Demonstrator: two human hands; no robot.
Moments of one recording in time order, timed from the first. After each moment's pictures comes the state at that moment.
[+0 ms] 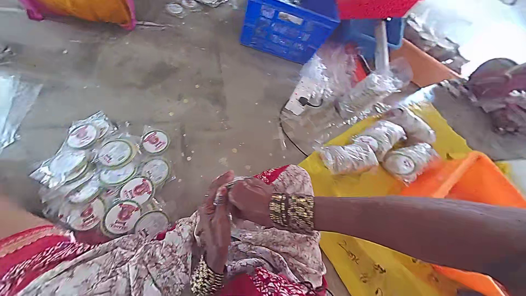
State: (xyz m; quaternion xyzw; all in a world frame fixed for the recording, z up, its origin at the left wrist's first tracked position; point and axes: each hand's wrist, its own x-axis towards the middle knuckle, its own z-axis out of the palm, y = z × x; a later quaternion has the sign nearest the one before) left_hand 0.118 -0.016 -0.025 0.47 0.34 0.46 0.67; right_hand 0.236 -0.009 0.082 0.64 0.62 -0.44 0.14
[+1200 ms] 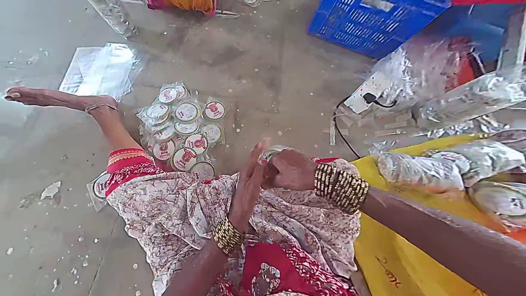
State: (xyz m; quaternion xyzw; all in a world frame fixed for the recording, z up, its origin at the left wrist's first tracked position) left_hand 0.072 -0.023 -0.009 0.50 0.36 0.36 0.70; right_hand 0.219 -0.005 0.079 0.63 0.64 -0.42 0.16
